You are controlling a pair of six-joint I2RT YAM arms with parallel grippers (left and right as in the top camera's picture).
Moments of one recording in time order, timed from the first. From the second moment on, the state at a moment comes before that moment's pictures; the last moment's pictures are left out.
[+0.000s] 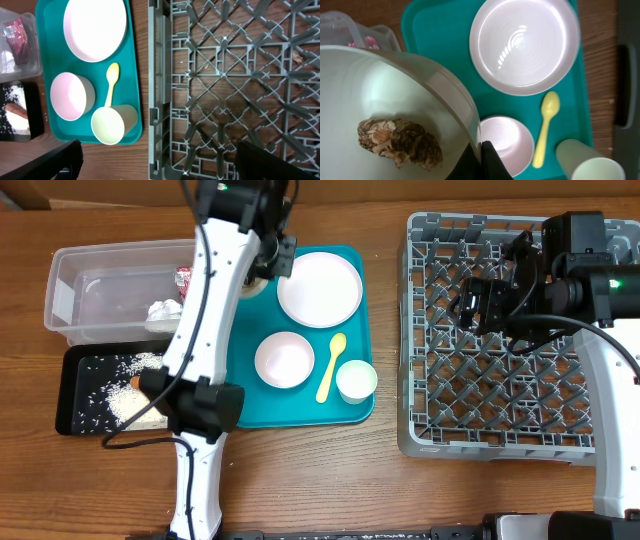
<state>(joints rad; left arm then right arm) -0.29 2.29 2.71 -1.68 -0.04 -0.13 0.00 1.53 1.69 -1.34 -0.30 0.17</state>
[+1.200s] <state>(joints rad) 0.45 1.75 1.50 -1.45 0.65 0.26 0.00 1.53 1.69 -1.37 -0.30 0.17</state>
